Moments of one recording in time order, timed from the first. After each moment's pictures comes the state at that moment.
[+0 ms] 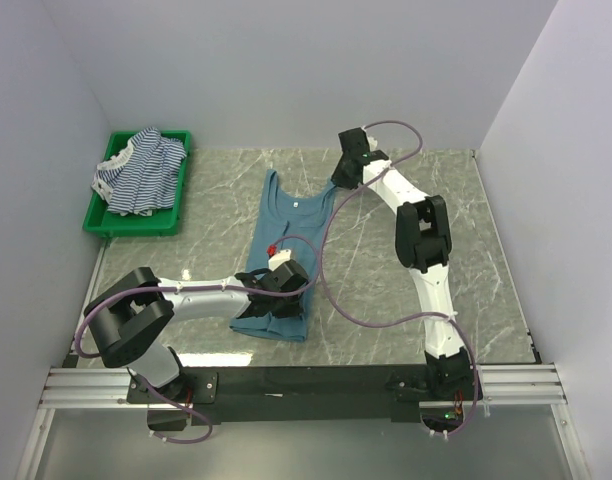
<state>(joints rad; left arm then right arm) -0.99 1.56 0.76 -0.19 -0.17 -1.03 0.33 2.42 2.12 -0.55 0.12 0.70</state>
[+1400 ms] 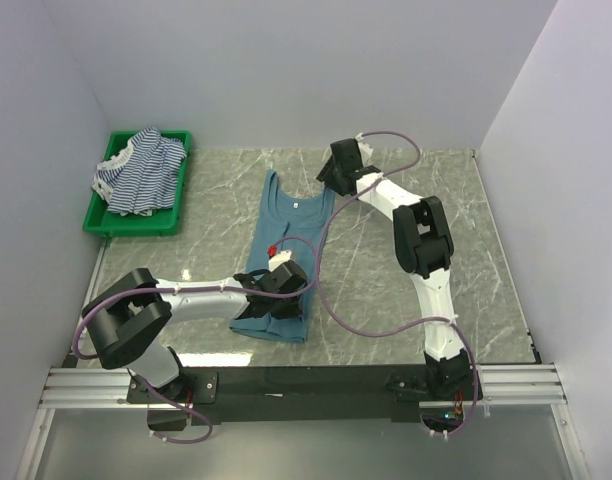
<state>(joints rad) -0.99 1.55 0.75 -0.19 -0.15 -1.01 0.39 2.35 1.87 -0.24 0.16 0.85</state>
